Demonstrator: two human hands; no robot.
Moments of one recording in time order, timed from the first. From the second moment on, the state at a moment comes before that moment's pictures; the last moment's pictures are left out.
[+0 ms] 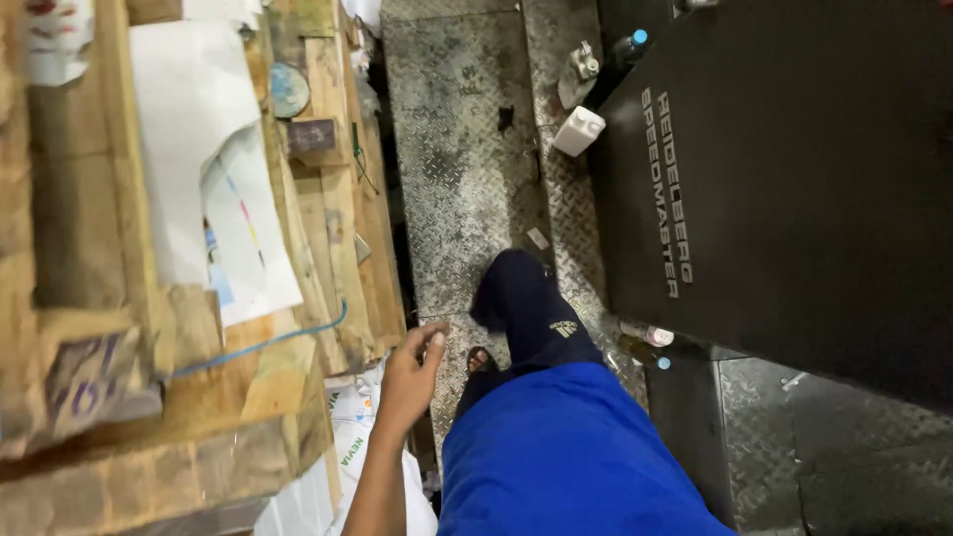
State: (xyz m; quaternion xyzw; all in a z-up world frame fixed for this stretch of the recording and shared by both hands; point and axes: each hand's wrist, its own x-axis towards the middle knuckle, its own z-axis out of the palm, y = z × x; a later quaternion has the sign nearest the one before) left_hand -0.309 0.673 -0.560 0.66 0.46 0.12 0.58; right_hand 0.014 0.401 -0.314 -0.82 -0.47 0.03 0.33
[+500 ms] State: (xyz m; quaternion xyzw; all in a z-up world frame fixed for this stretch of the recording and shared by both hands) left_hand -0.138 0.848 -0.638 0.59 0.54 0.03 0.60; right_hand 0.291 0.723 -0.844 -0.88 -0.25 0.19 0.35
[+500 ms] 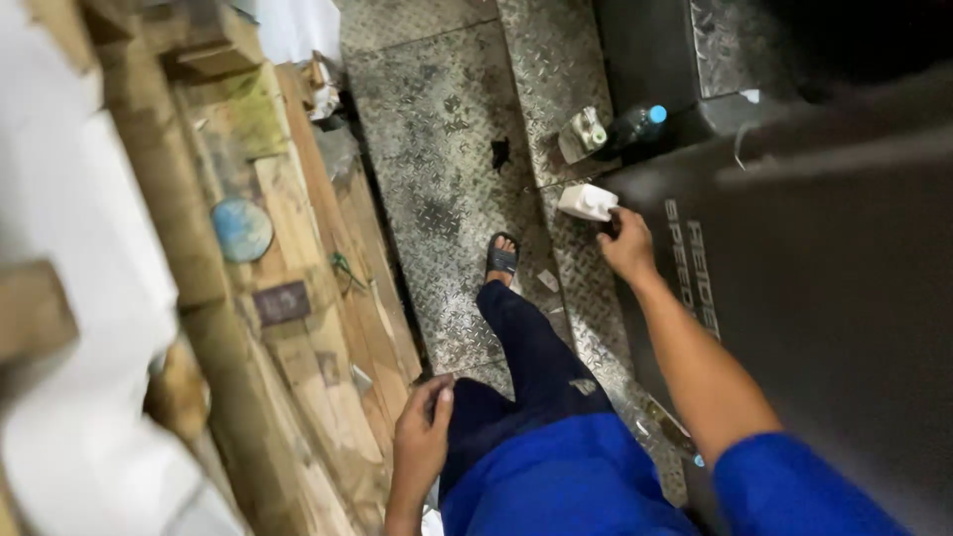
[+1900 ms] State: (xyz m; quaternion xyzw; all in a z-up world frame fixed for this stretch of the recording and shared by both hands) left_hand -0.076 0.932 -0.710 0.60 0.57 -0.08 0.56; right_hand 0.373 0.785 -0.912 -0.84 -0.43 0.33 -0.01
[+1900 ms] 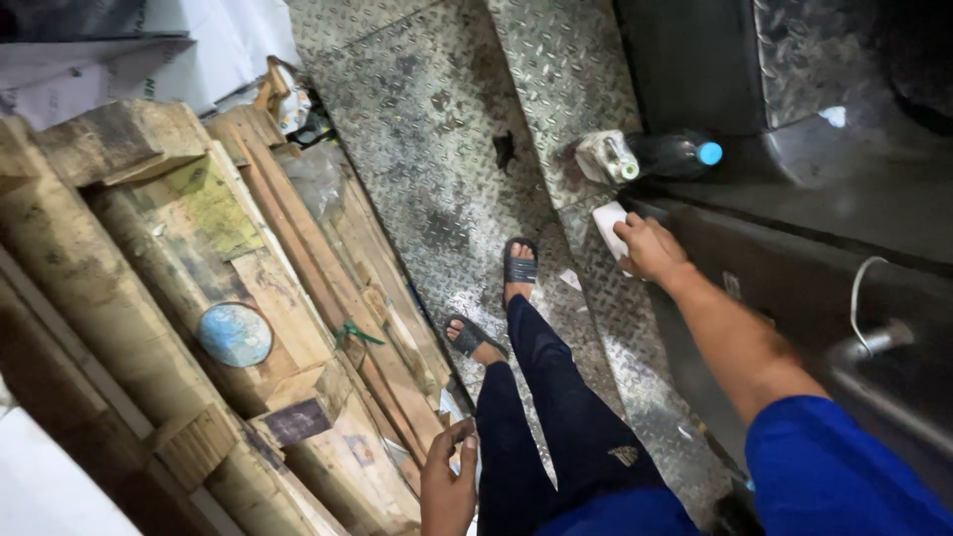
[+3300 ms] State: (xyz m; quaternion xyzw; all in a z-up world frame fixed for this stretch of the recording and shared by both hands) left_hand 0.013 0.983 -0.714 0.70 0.44 -0.03 0.56; right_hand 0.312 0.838 -0.821 -0.93 -0.23 0.25 0.12
